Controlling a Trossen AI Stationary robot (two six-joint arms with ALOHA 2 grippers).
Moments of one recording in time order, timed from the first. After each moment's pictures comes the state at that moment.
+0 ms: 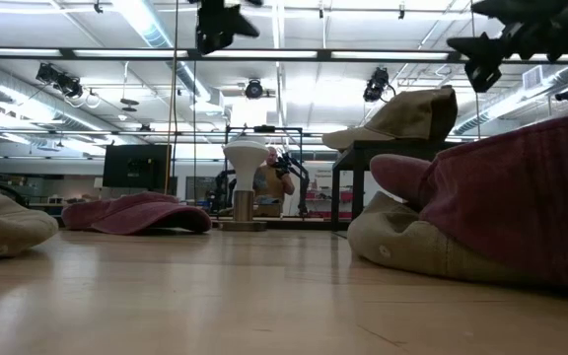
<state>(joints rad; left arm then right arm) 0.07 1.42 1.36 -0.68 0.22 -0.38 -0.35 0.38 0.37 -0.04 -0.54 0.31</state>
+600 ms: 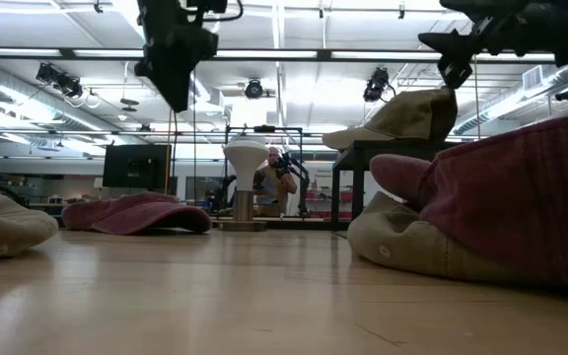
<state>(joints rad) 0.31 1.42 1.36 -1.19 -0.21 -0.38 -0.32 0.63 0.44 0.13 -0.54 0.33</state>
